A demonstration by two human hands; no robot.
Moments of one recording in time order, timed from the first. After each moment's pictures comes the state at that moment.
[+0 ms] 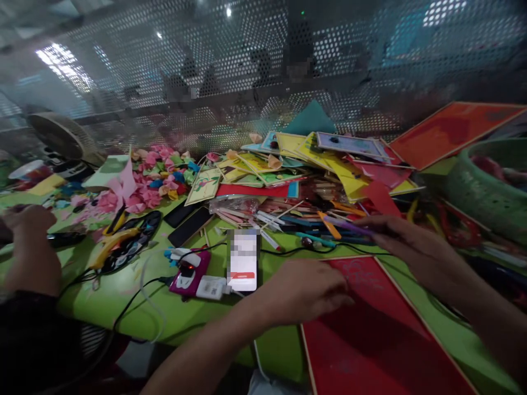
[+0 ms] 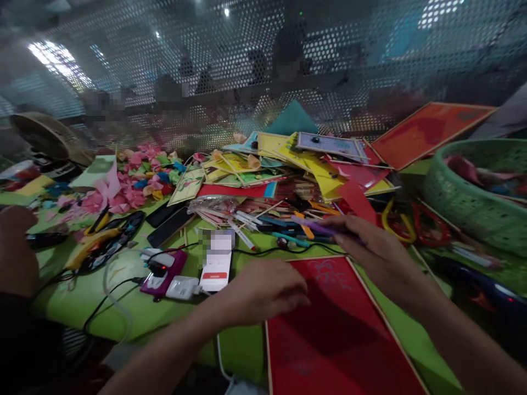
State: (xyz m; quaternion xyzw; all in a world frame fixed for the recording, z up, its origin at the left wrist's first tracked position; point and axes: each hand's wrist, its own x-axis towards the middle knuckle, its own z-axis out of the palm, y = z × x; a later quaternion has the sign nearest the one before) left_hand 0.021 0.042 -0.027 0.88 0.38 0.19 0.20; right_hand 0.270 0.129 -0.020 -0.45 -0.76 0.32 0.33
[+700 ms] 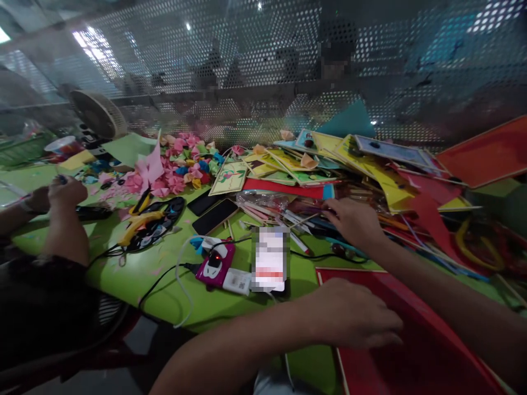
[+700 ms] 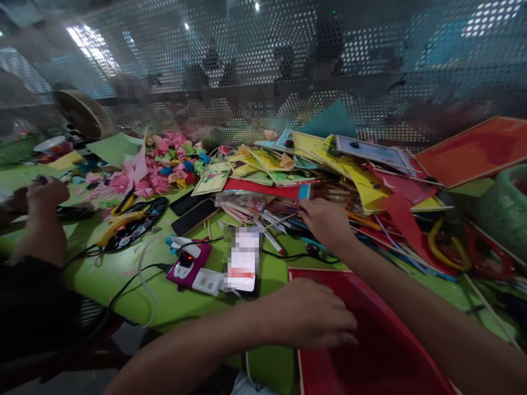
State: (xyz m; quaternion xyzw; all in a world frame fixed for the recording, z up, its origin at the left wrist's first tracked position) left_hand 0.036 0.039 -0.063 0.93 0.30 0.16 0.13; right_hand 0.132 0.201 -0.052 -0.39 -0.90 -0.08 0.19
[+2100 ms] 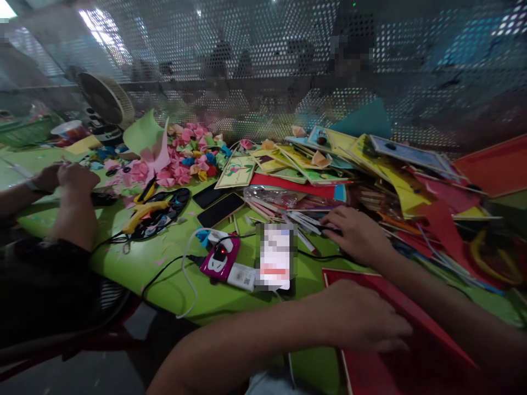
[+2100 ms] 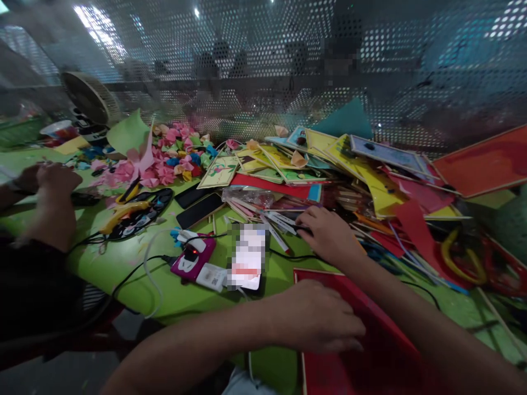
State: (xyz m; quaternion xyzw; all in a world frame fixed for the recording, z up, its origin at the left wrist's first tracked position) left_hand 0.036 0.040 -0.060 0.94 0.29 0.15 0.14; right_hand 0.133 0.186 -0.059 -0.28 -0.95 -0.03 0.14
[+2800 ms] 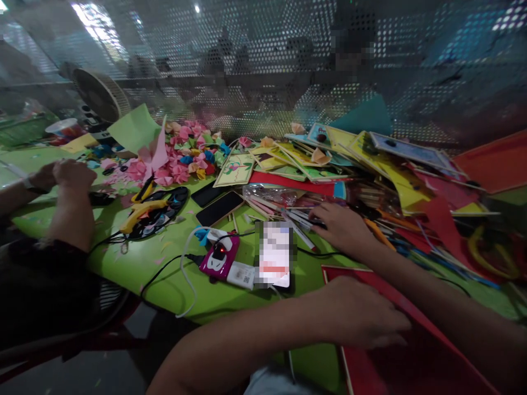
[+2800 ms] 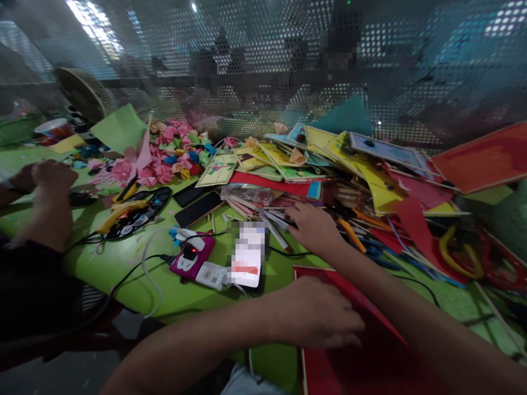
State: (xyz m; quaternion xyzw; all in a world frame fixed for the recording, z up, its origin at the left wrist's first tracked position) left_hand 0.031 0.043 -0.059 0.94 0.28 0.15 0.14; right_hand 0.098 0.176 -0.046 -0.31 -0.95 -0.04 0.08
